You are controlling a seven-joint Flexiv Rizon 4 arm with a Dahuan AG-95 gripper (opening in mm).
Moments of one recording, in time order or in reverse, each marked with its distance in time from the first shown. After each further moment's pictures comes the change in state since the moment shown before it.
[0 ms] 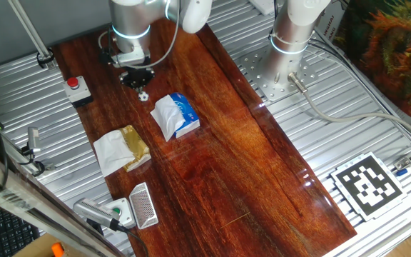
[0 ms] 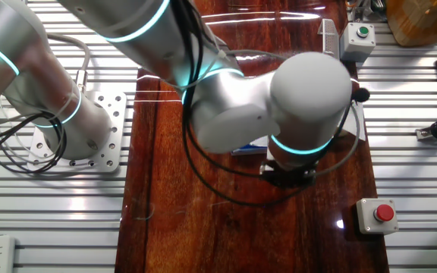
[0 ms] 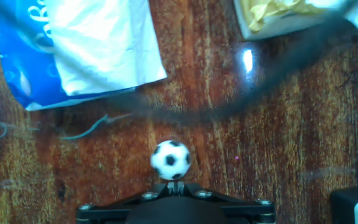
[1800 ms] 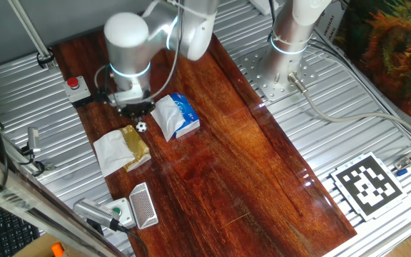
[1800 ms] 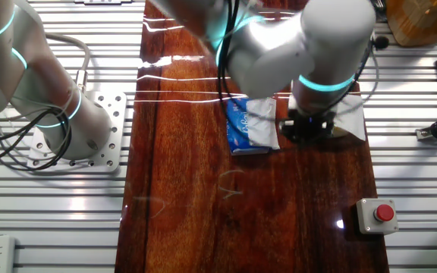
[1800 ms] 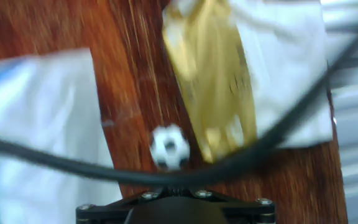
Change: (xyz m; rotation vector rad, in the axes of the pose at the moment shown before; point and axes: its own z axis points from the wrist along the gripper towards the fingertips) arm -0.104 -0.030 -0.006 -0.003 0.010 0.034
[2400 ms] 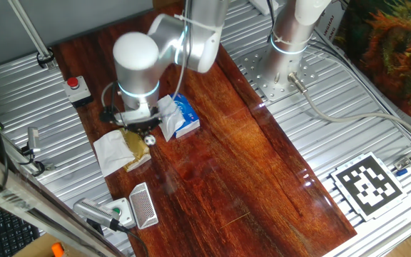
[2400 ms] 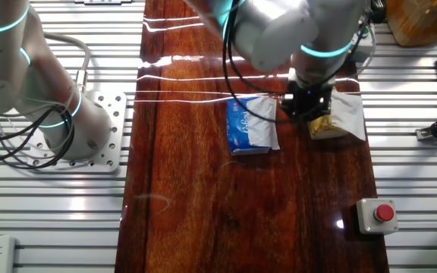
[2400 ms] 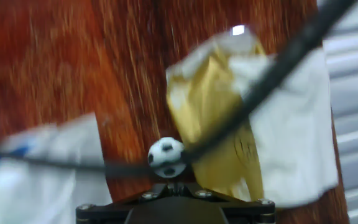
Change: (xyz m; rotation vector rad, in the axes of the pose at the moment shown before) arm -0.056 0.005 -0.002 0.003 0.010 0.044
